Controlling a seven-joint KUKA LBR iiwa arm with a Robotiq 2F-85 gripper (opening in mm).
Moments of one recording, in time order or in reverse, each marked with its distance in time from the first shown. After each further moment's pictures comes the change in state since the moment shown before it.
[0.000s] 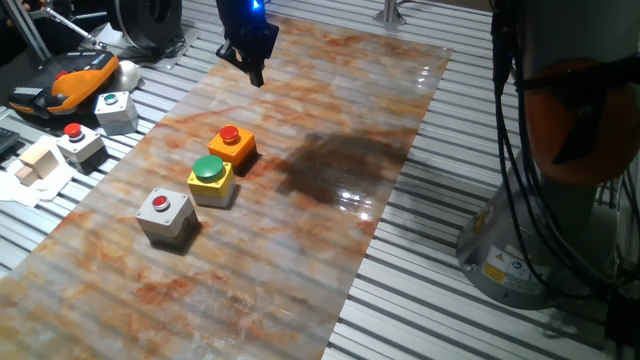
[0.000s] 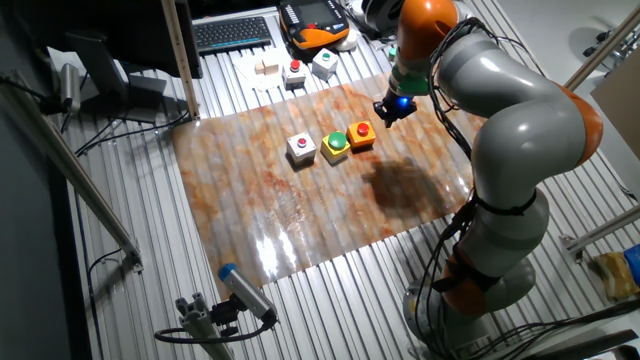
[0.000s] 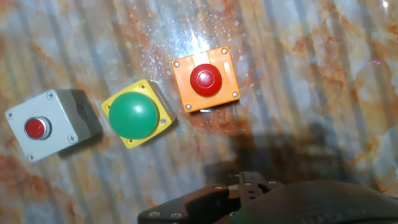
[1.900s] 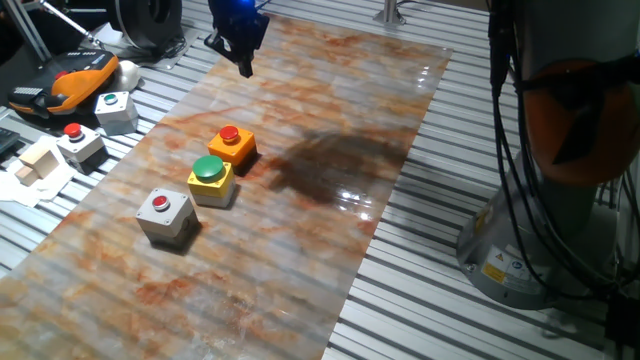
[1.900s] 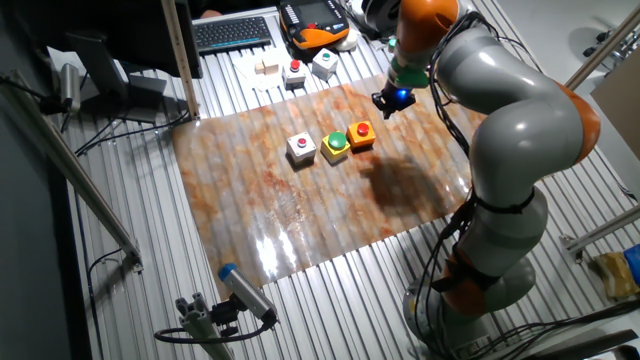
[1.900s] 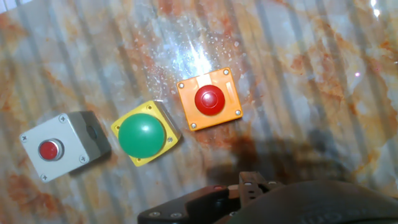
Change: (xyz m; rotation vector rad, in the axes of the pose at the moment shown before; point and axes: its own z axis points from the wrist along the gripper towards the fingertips) arm -0.019 0.006 -0.015 0.011 -0.044 0.007
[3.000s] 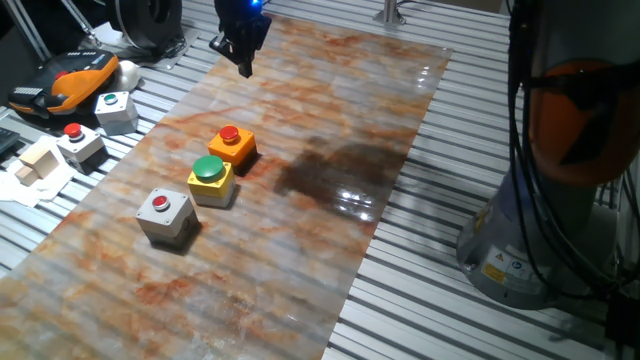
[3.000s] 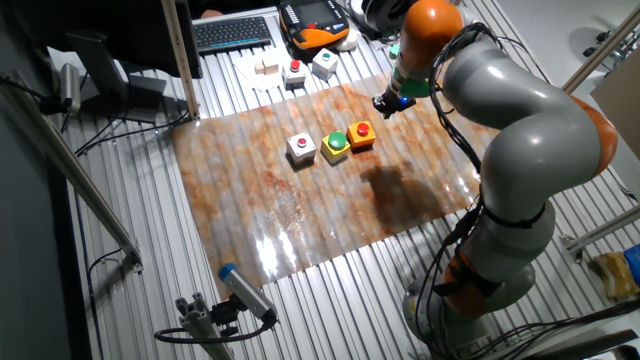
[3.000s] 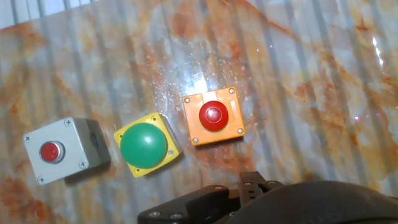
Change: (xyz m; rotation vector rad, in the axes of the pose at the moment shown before) arm -0.005 0.001 0.003 0.011 -0.114 -0.071
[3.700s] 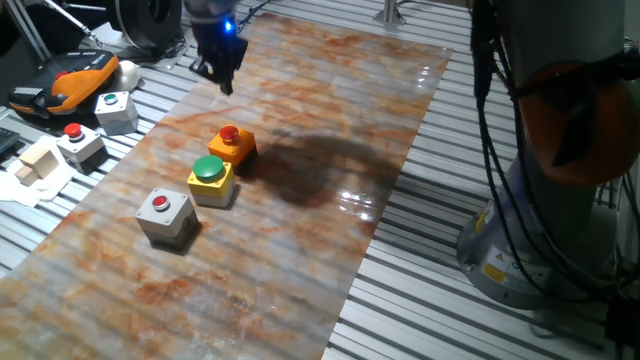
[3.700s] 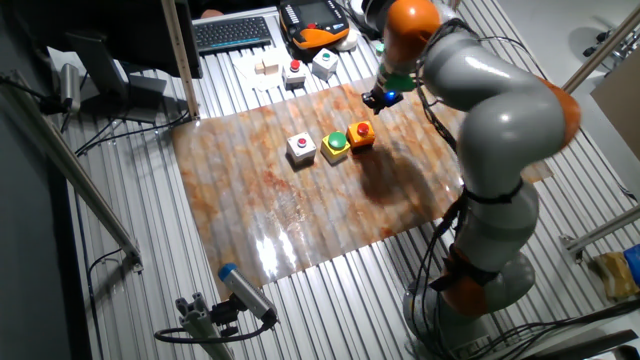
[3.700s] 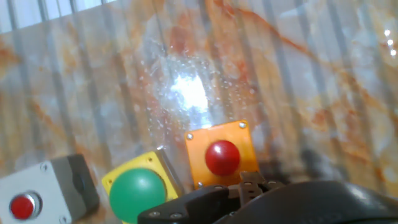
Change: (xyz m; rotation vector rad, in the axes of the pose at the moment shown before) arm -0.046 0.014 0.073 -0.003 0.041 0.020
